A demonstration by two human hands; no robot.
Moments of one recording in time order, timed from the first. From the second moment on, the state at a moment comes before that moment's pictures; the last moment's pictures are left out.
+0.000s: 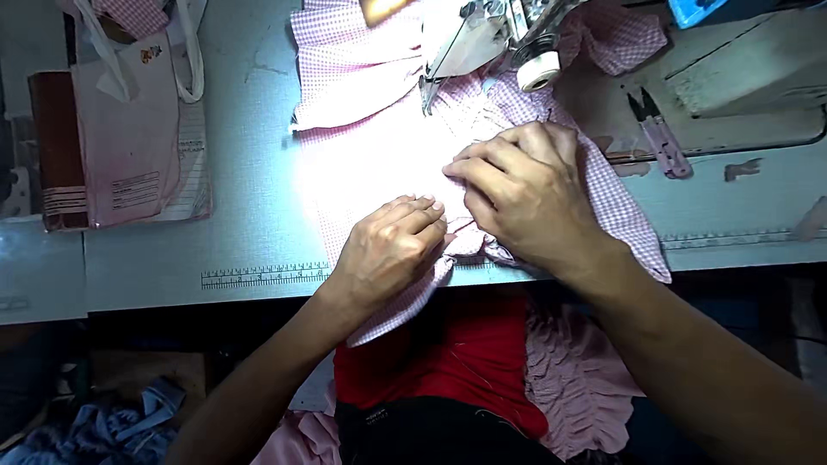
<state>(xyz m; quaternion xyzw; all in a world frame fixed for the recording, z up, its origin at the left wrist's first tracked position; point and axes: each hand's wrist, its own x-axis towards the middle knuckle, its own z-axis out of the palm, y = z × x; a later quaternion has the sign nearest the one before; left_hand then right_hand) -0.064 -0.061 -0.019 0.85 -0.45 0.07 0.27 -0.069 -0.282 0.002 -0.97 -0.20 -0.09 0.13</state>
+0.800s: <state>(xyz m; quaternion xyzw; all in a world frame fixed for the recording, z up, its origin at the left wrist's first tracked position) 0.046 -0.050 -0.031 0.79 -0.54 0.07 0.28 -0.023 -0.277 0.004 -0.97 -0.08 -0.21 0.07</state>
